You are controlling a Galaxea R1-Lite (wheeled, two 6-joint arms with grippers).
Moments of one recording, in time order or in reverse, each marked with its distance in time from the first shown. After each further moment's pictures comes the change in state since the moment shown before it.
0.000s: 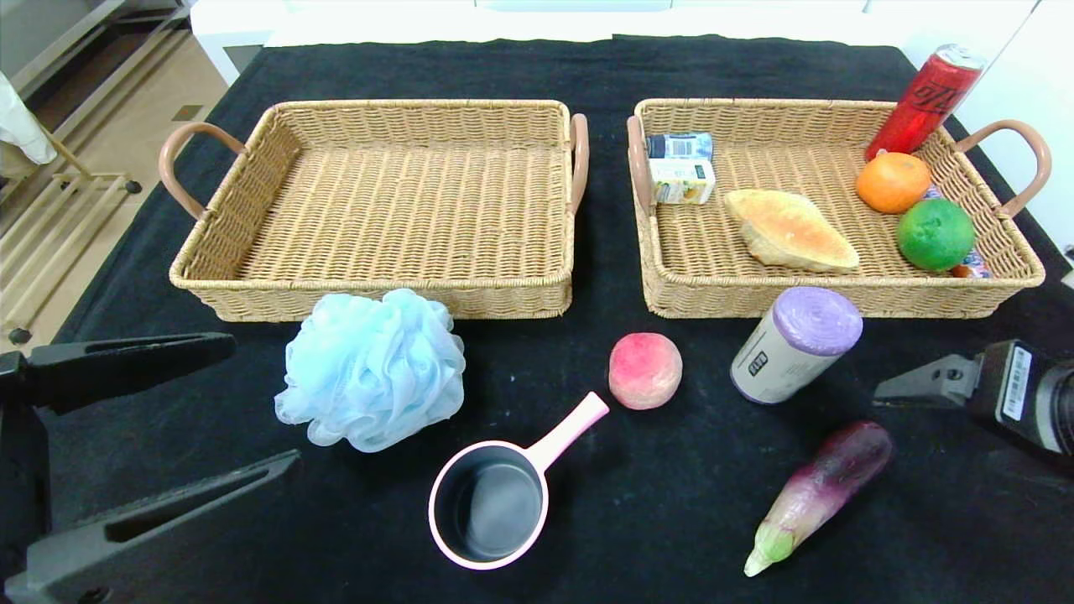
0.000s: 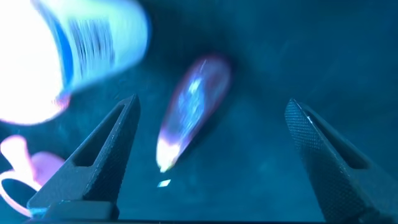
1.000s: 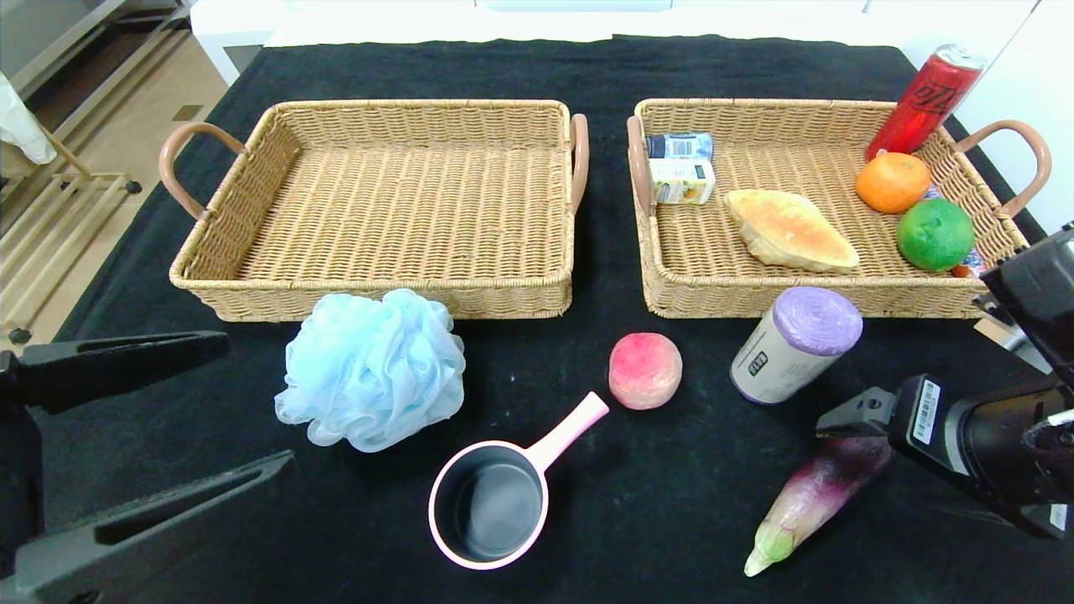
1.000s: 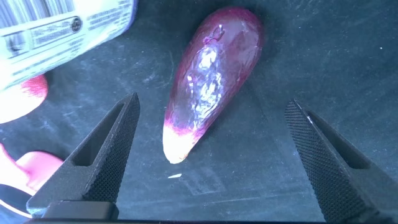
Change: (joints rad) left arm 0.000 -0.008 0.000 0.000 0.000 0.001; right arm 0.060 0.112 0.024 -0.013 0.036 0.133
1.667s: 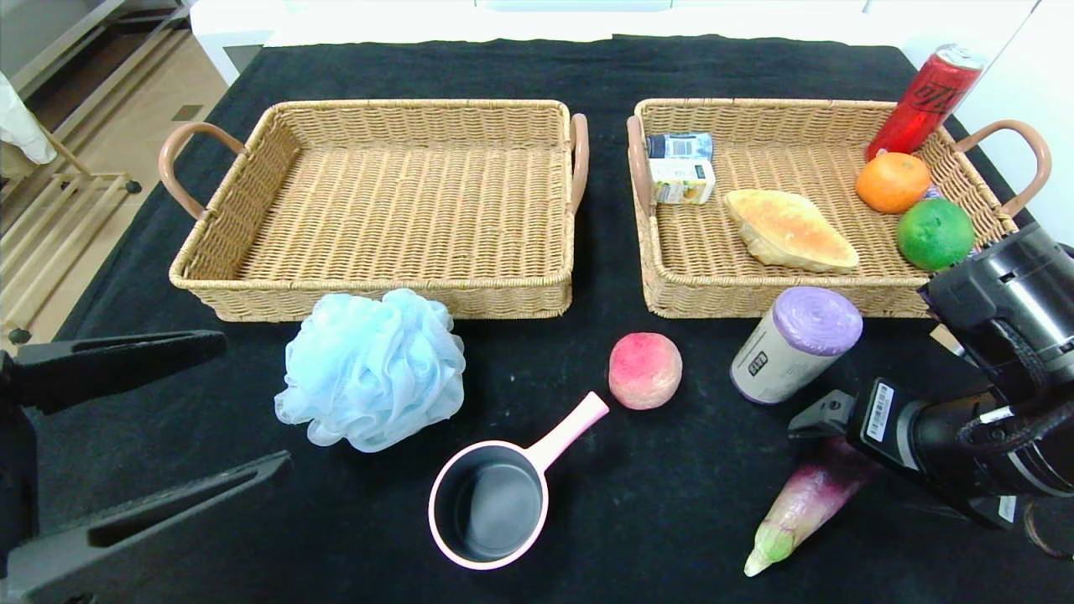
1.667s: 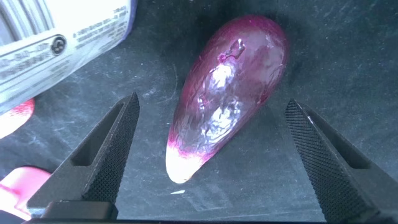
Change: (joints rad) left arm 0.000 -0.004 0.000 0.000 0.000 0.000; right arm -0.002 0.073 0.008 -0.058 0.002 0.002
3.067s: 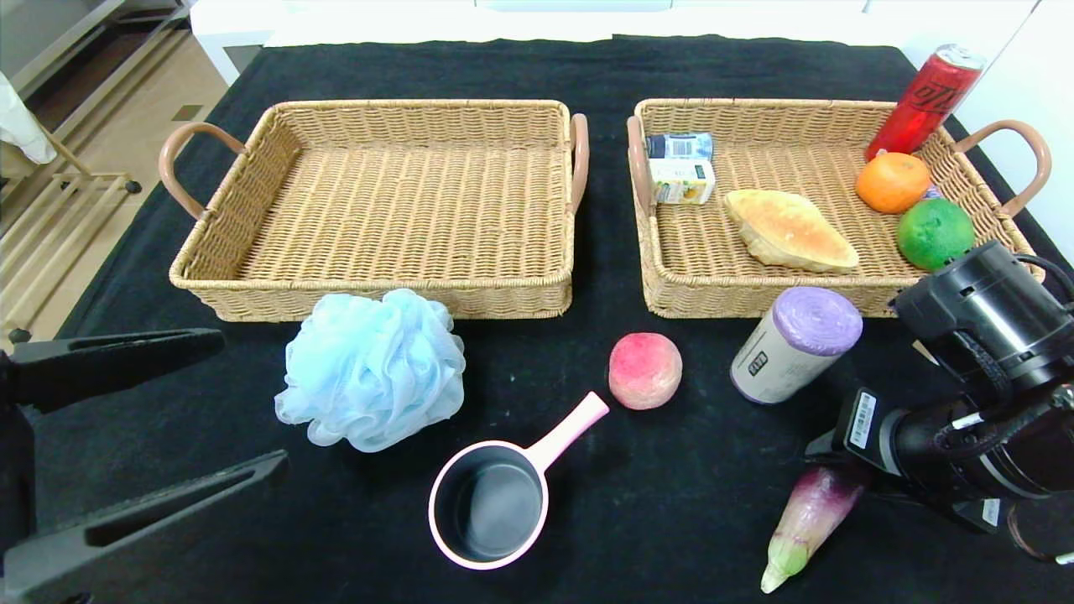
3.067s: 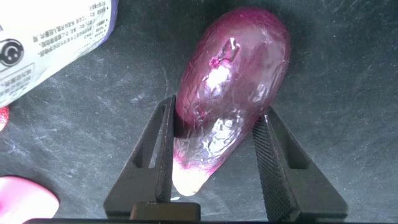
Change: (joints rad) left arm 0.001 -0.002 -0.001 -0.001 0.000 0.003; right arm 0.000 0.039 0.002 0.001 0.003 0.000
